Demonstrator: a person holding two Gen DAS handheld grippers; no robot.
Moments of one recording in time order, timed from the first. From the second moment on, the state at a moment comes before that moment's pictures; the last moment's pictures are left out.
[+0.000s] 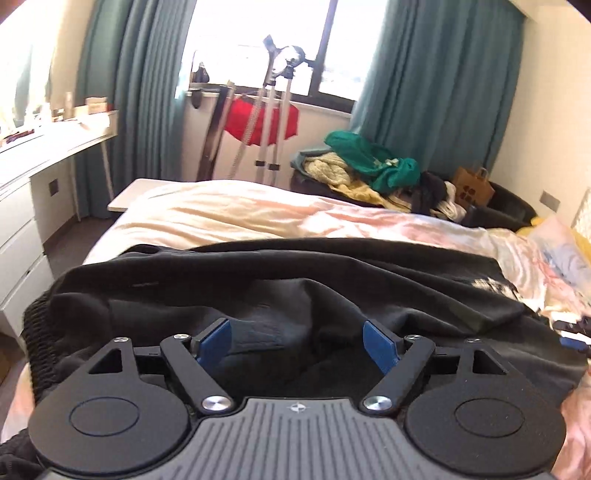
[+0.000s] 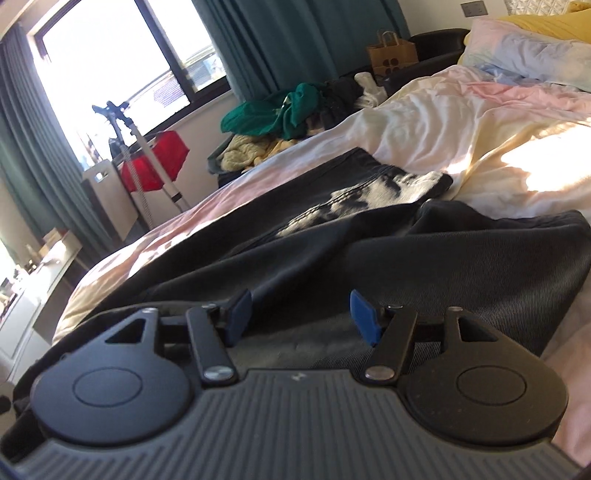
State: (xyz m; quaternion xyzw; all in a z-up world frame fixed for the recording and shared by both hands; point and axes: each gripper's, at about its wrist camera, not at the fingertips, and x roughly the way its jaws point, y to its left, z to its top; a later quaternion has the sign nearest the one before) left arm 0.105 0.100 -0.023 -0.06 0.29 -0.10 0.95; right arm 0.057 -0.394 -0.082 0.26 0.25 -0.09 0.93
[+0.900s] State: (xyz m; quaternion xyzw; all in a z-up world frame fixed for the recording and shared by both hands) left arm 0.222 0.376 -0.104 -0.28 0.40 0.02 0.87; right arm 0.104 -0.334 -0.131 0.17 0.32 -0.10 0.93
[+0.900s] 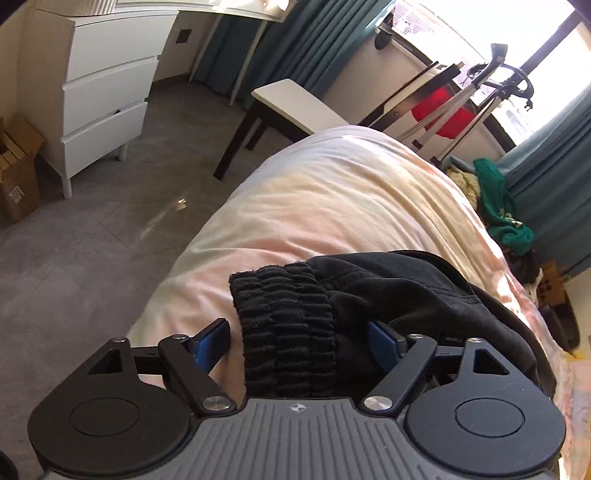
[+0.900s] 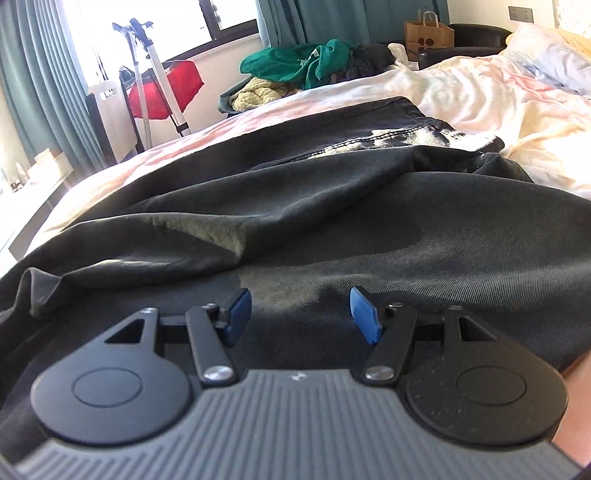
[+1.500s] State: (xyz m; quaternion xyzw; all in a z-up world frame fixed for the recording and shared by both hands) left arm 0.255 0.294 0.055 -0.08 0.30 0.12 0.94; right arm 0.097 -0.343 -0.133 0.17 0.30 -0.14 0.93
